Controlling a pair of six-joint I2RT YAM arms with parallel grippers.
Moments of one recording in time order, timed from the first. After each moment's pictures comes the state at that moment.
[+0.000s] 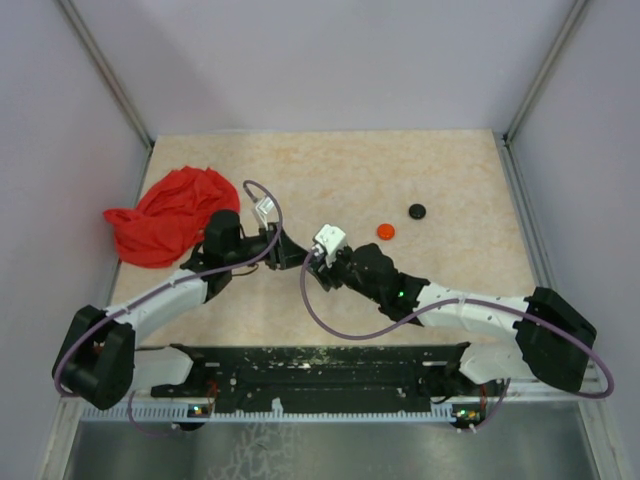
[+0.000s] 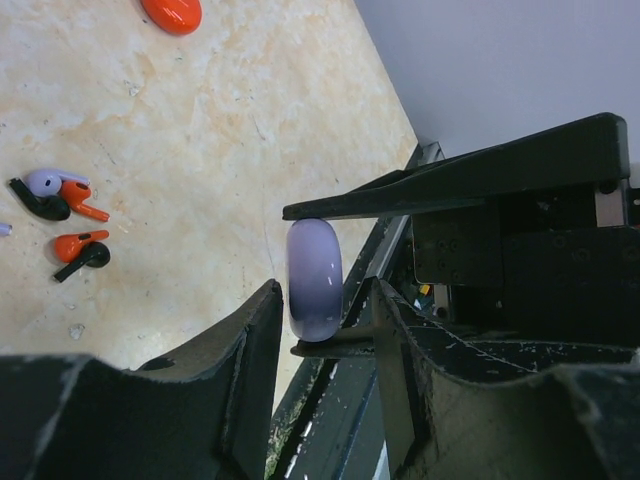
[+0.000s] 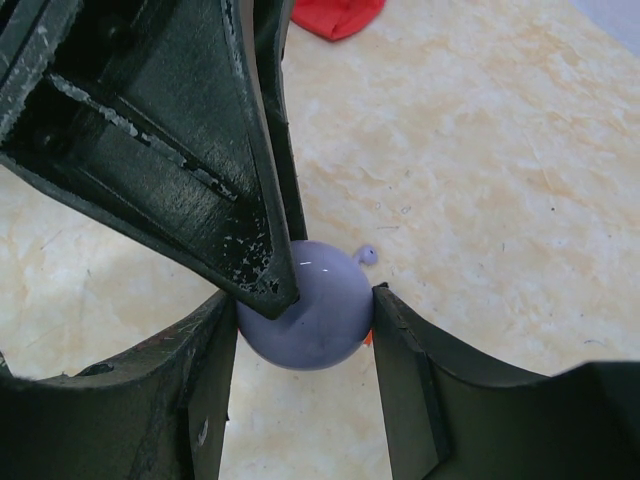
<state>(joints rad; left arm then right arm) -0.49 1.24 0.59 0.36 0.70 -0.71 1.01 1.25 0.63 0.37 0.12 -0.12</state>
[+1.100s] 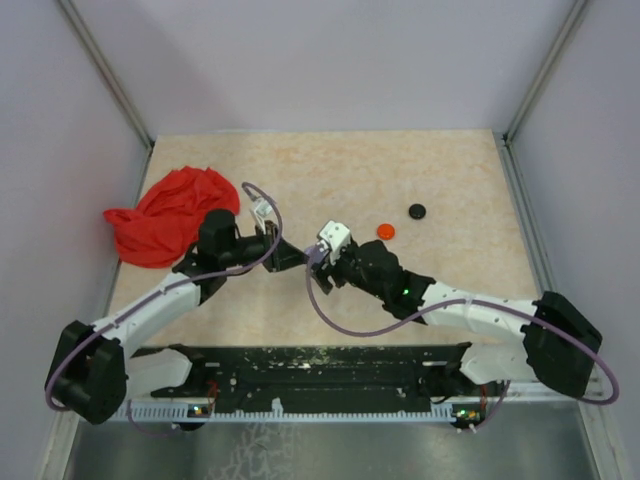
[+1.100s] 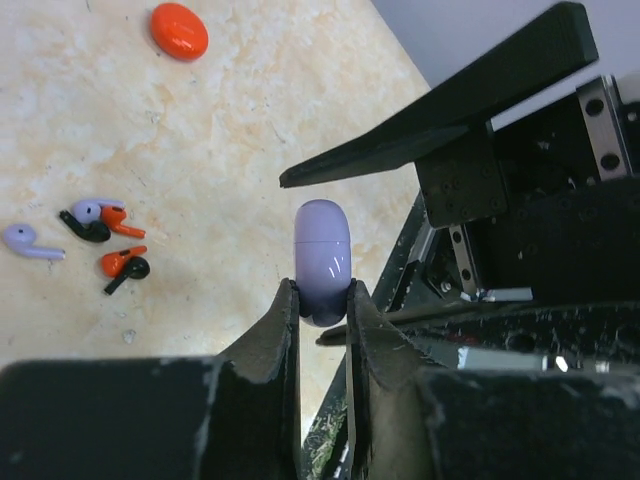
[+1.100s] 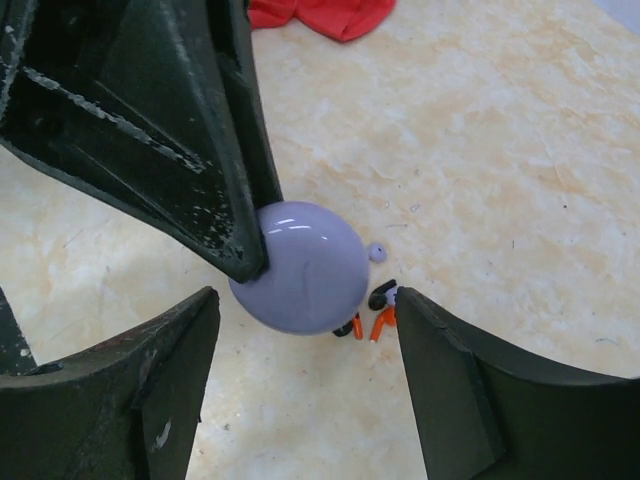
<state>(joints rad) -0.50 1.17 0.61 0.26 0.71 -0.52 0.99 1.24 0.64 0.35 0.10 -0.09</state>
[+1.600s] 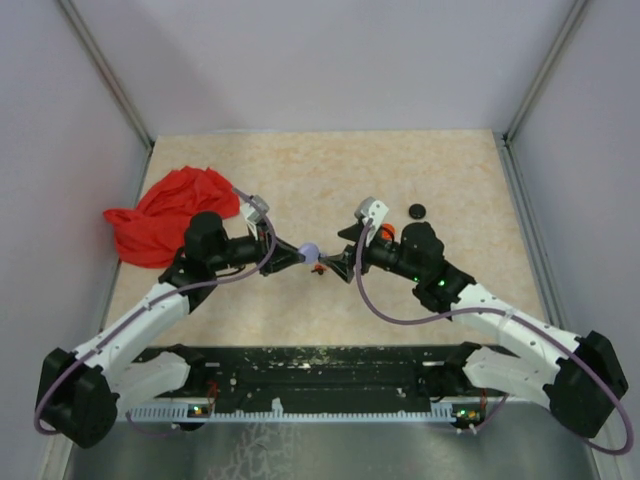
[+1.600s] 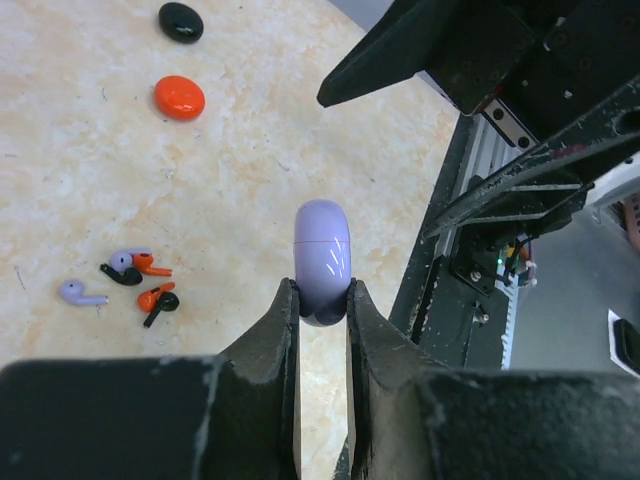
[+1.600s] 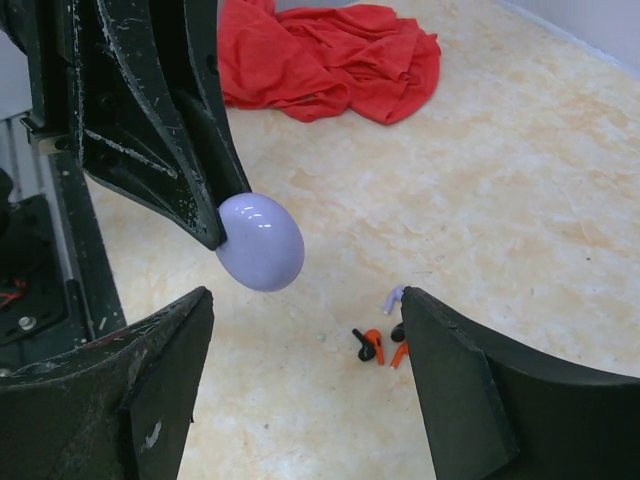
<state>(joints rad) -0.50 1.03 0.63 0.20 0.72 -0.34 0.75 1.01 0.64 0.26 -0.31 0.03</state>
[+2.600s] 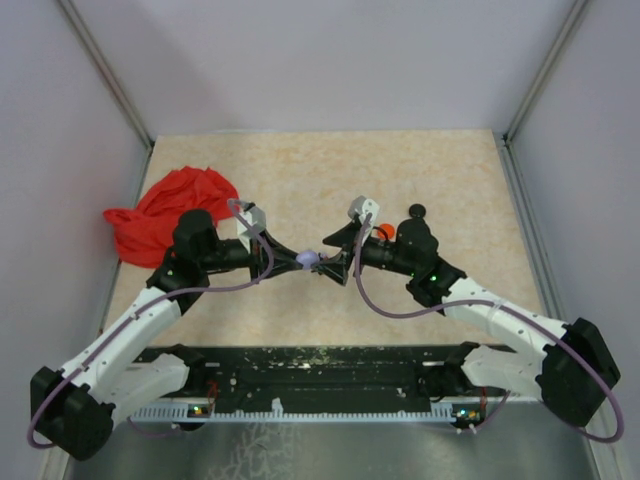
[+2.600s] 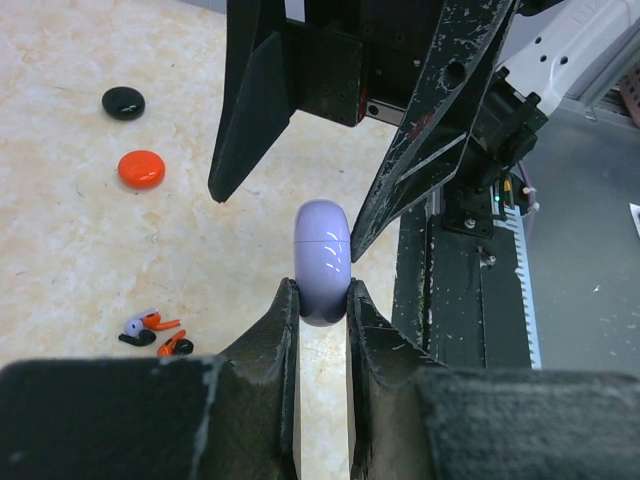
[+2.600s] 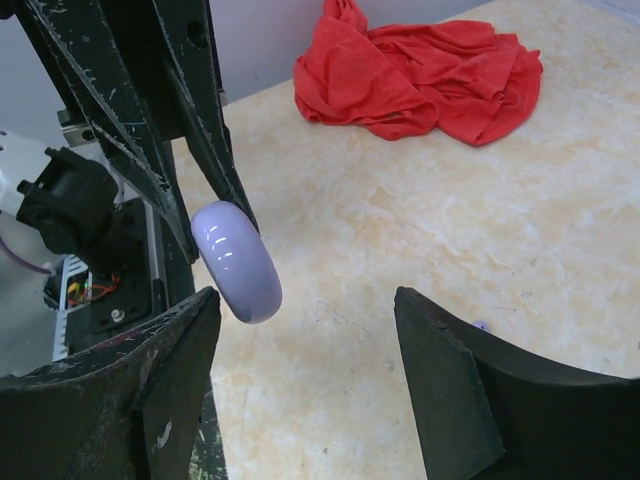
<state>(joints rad) -0.50 0.94 0.69 0.08 0.92 -0.03 0.73 1.08 0.65 0.38 -0.52 0.14</state>
